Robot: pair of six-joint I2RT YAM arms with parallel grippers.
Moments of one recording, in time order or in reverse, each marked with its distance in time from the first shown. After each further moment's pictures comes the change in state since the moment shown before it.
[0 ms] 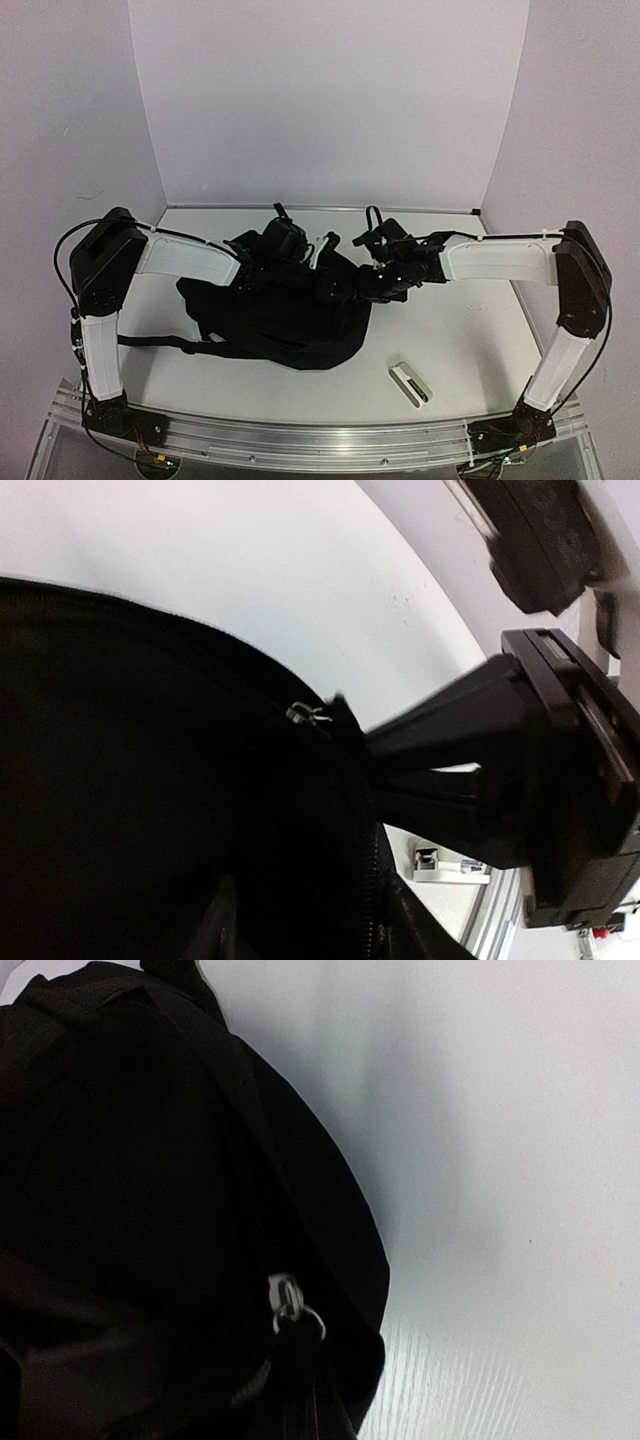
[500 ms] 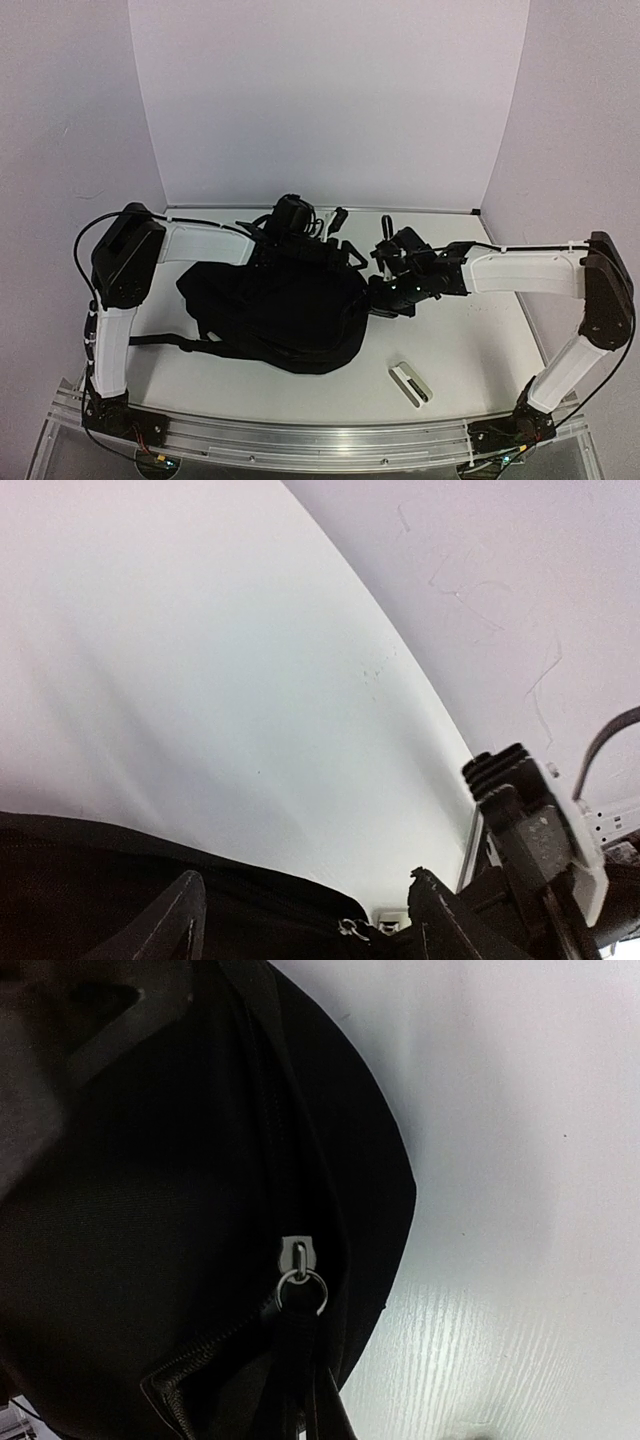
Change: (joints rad) left arm 0.048 0.139 0.256 -0.021 0.085 -0.068; right arm 0.019 -0.128 -0.136 0.023 -0.146 0.072
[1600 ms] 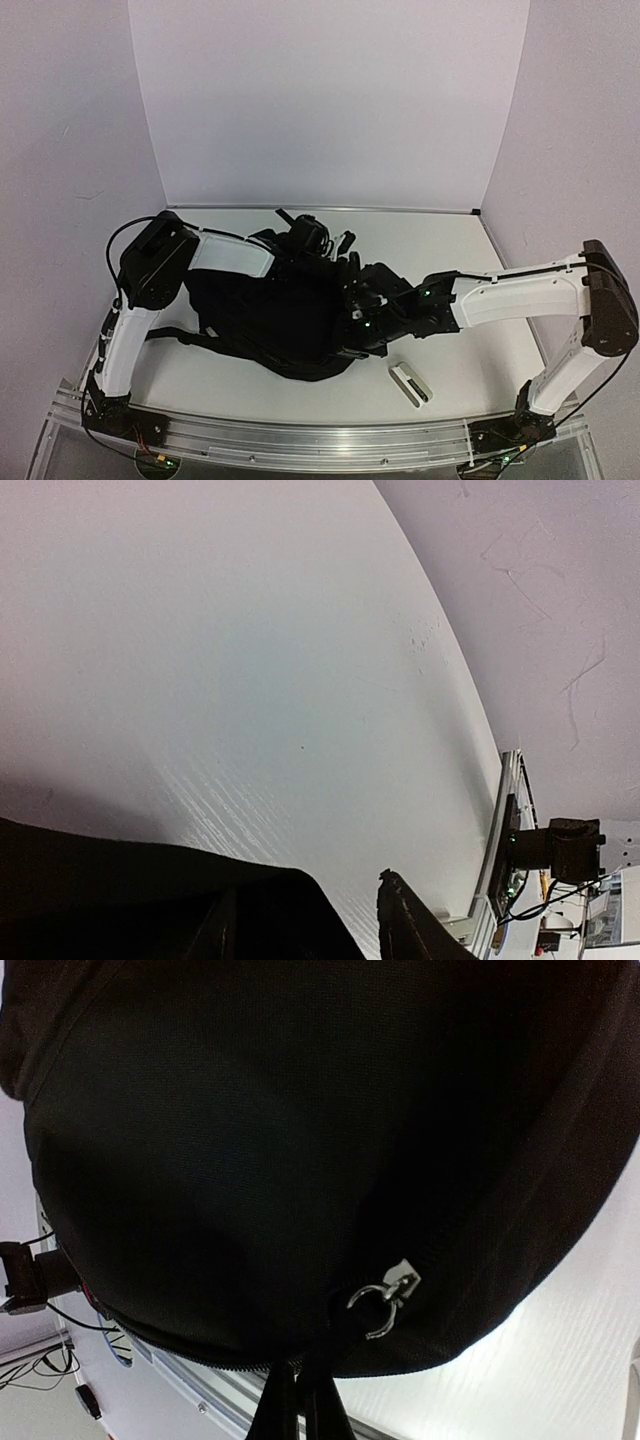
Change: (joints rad) left arm -0.016 0.184 0.091 0.000 0.009 -0.071; right arm 0.284 0.000 -0.029 0.091 -0.093 0.213
